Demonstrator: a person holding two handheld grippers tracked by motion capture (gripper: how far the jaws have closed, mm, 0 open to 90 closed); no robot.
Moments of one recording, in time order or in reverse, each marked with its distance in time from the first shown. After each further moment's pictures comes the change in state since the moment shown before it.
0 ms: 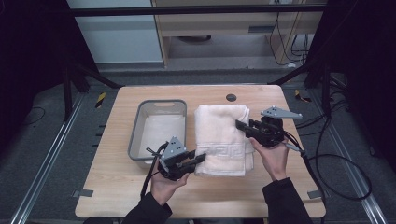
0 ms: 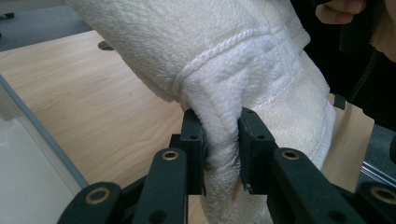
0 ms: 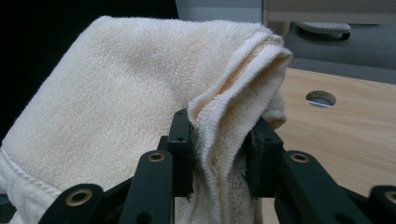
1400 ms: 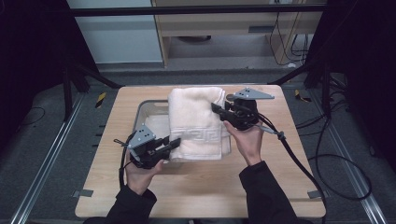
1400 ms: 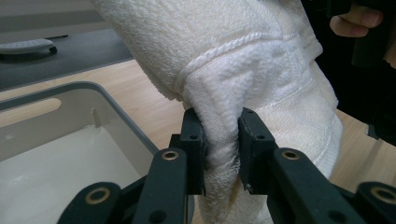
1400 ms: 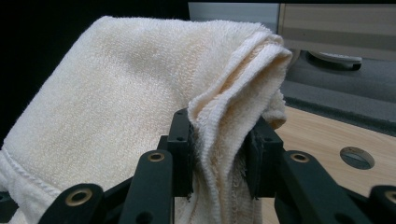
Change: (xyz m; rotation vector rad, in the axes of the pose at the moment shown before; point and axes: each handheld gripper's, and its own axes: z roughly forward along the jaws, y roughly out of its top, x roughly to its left) left arm 0.044 0.015 -0.054 -0.080 0.116 -0.037; right arm 0.050 0.054 0.042 -0.056 0.025 -0.064
